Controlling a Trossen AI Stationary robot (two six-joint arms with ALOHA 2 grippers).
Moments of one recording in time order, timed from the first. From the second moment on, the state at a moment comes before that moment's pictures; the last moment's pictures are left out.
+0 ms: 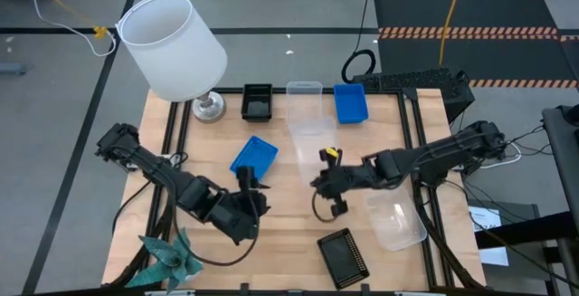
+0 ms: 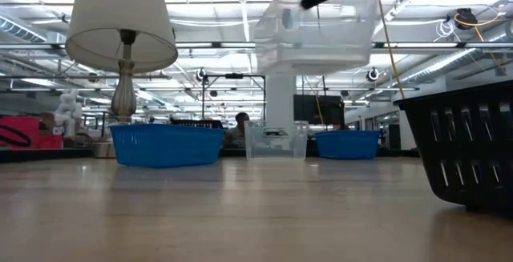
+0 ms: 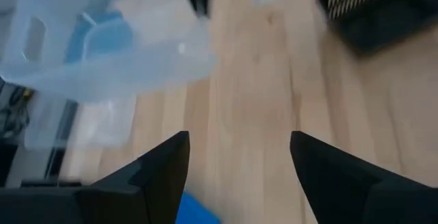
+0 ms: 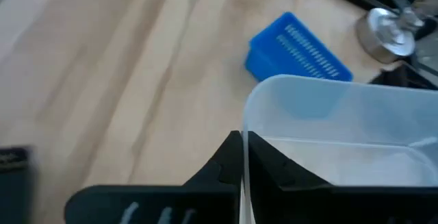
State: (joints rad) left arm -0.55 1.60 1.48 -0.89 -0.63 -0.27; right arm 0.26 1.44 1.19 -0.52 0.24 -0.15
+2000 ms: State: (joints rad) left arm 0.39 1.70 1.16 -0.55 -0.45 0.12; right arm -0.01 0.99 0.92 -0.43 0.21 -0.37
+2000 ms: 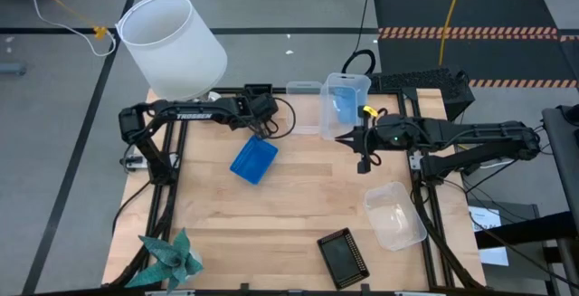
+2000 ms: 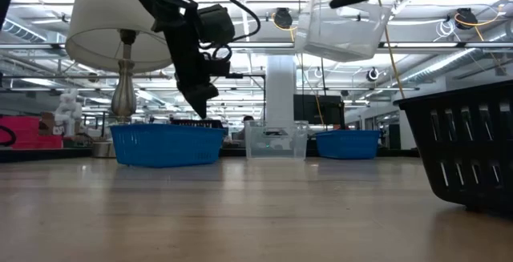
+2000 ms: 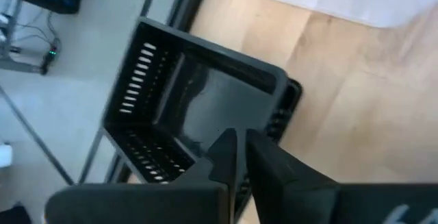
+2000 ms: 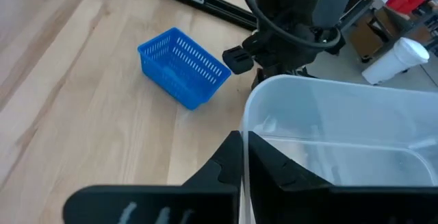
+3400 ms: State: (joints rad) left arm 0.34 1.70 0.97 -0.22 -0.63 -0.33; right arm 0.00 0.99 0.92 -0.40 0.20 -0.33
